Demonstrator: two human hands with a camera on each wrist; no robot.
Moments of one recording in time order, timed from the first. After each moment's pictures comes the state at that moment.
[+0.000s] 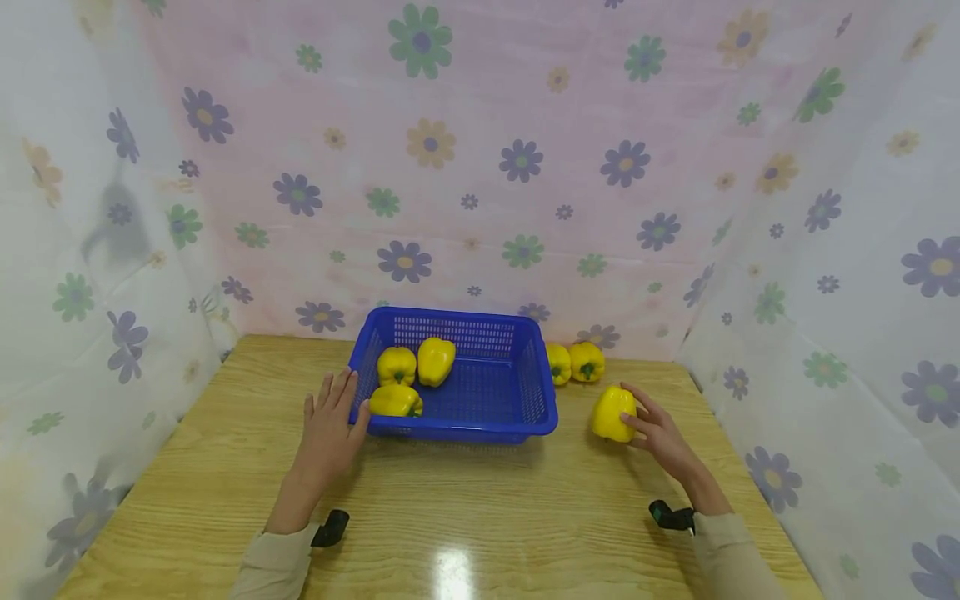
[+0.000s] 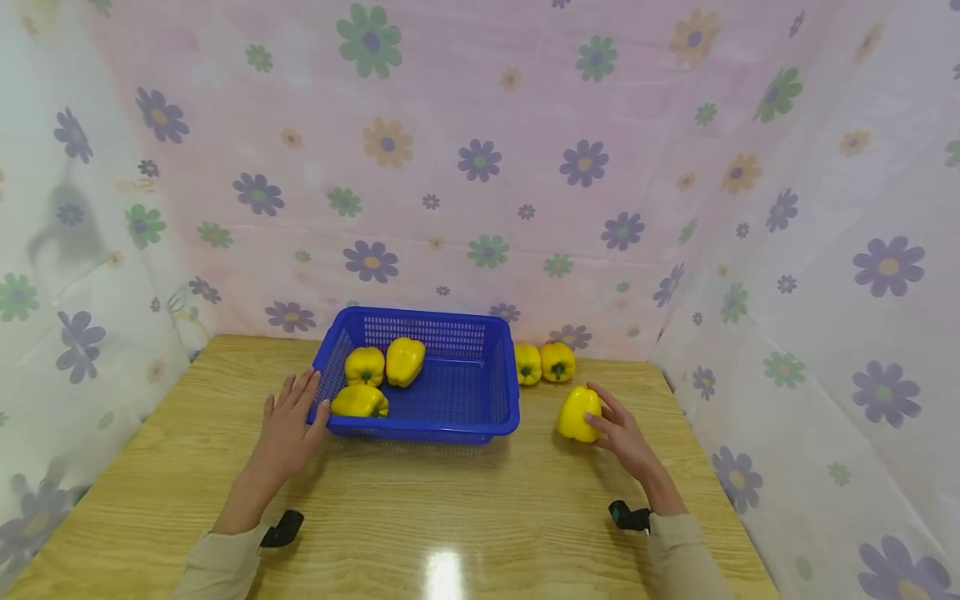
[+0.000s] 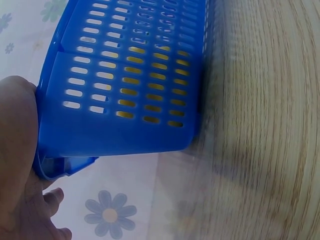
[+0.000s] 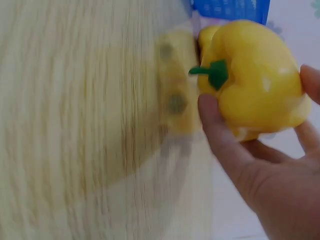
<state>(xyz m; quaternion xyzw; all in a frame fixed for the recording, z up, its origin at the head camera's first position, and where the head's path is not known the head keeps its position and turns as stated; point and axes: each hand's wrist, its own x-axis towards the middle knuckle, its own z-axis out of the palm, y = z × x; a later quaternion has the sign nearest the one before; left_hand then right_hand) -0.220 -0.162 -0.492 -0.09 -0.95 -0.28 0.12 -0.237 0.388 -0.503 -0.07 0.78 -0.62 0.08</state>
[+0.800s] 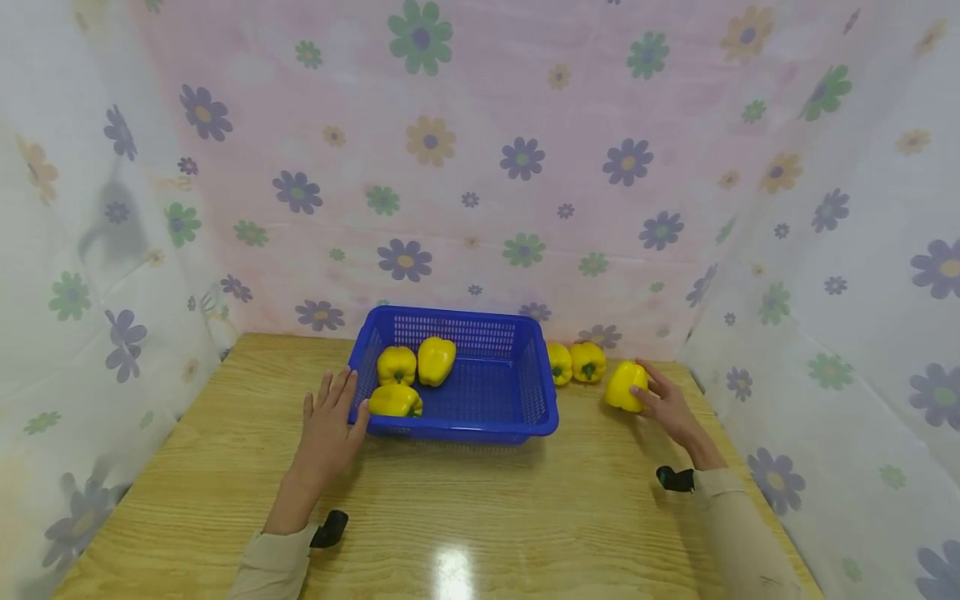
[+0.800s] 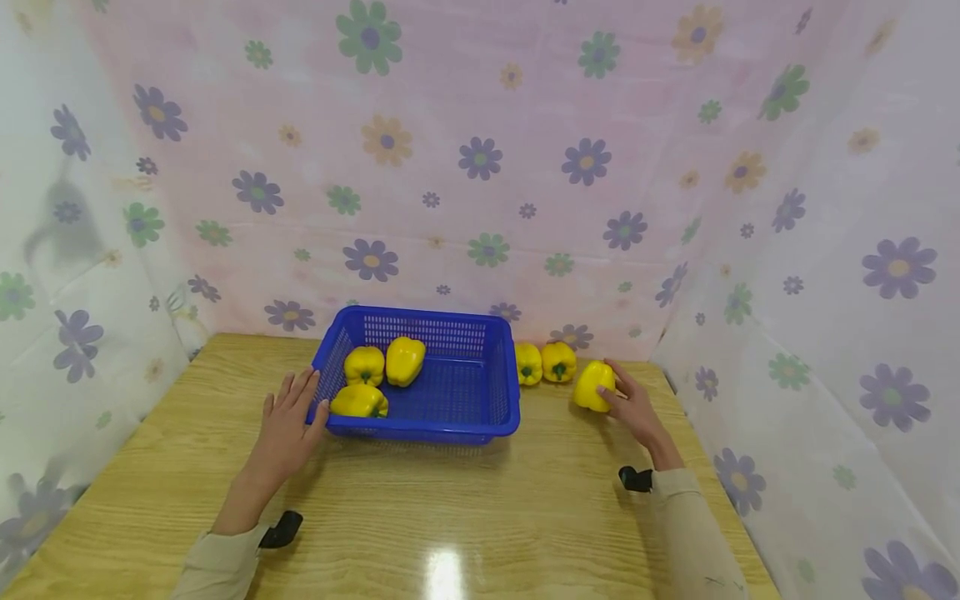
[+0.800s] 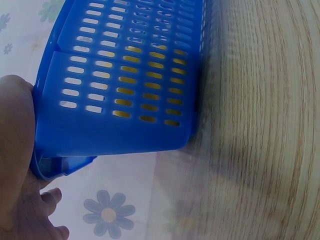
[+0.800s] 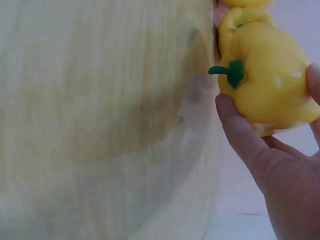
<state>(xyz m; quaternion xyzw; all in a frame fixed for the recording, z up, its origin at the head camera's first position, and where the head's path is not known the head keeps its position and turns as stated) -0.223 -0.163 -0.495 -0.09 -0.95 -0.27 0.13 -0.288 0.420 -0.500 -0.08 0.84 -0.54 0.03</state>
